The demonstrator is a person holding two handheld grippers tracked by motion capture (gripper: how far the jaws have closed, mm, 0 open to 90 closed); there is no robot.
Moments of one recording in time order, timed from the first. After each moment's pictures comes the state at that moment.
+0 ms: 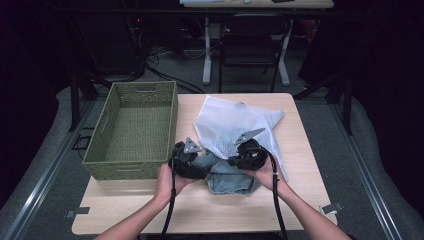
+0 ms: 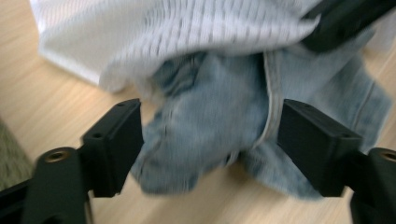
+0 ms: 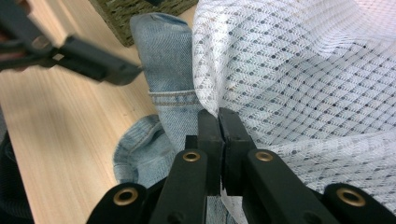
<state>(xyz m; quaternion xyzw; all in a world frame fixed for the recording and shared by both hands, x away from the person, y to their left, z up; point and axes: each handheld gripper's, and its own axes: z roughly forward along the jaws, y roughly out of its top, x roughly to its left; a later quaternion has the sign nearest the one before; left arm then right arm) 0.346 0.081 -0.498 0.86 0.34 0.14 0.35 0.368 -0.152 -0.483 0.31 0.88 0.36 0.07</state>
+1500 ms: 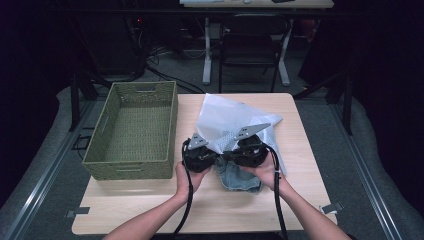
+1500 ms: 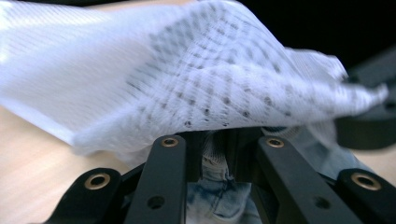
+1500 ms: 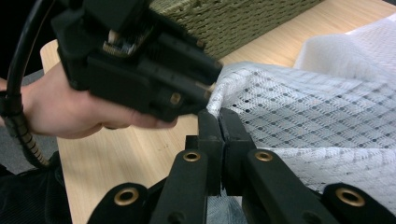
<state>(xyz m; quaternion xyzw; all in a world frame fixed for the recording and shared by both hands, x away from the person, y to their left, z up) 0.366 0.052 -0.502 0.77 0.37 0.13 0.50 0.359 -0.147 -0.451 0.27 0.86 0.43 0.06</state>
